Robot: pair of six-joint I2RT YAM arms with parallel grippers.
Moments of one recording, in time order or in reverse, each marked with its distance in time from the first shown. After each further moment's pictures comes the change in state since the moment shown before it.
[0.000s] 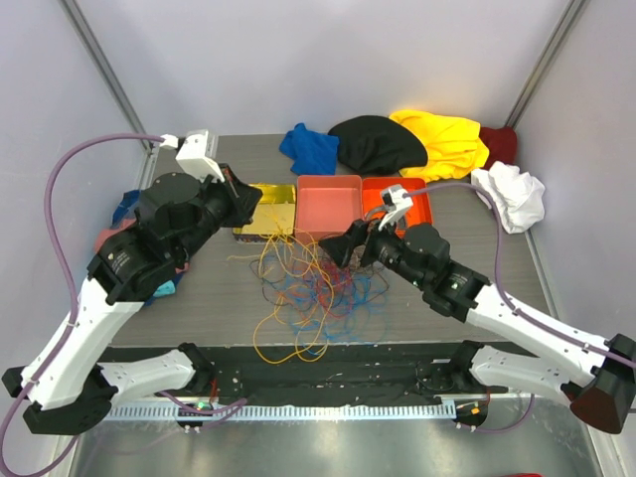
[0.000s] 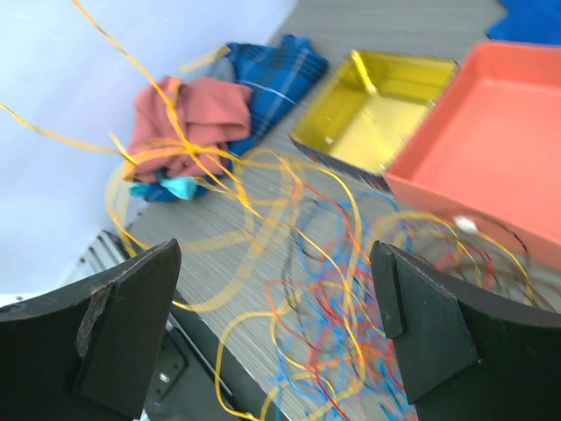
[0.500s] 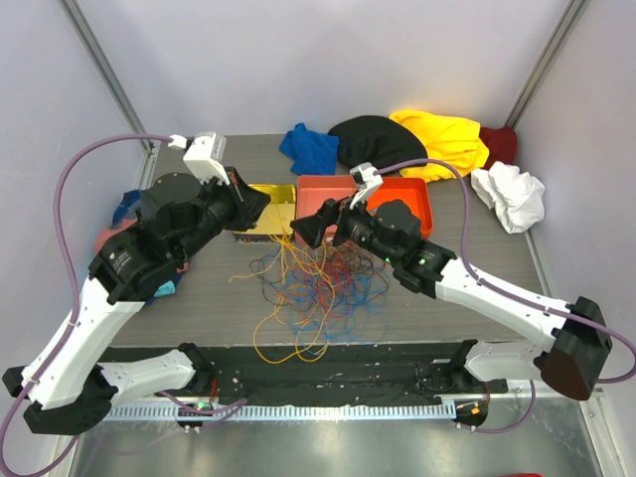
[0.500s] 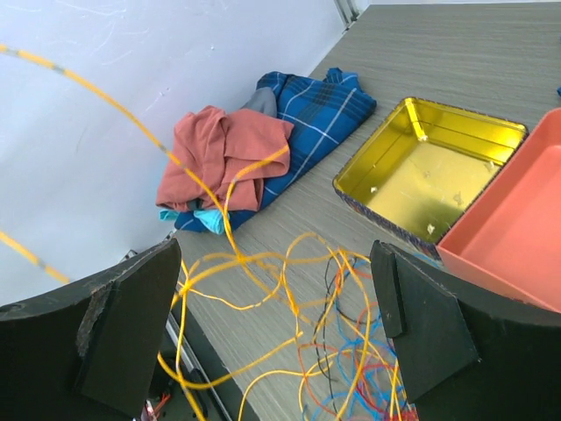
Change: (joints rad) left arm 0.000 0.000 -0.006 0.003 0.098 -0.003; right arm 0.006 0.258 0.175 0.171 -0.080 -0.011
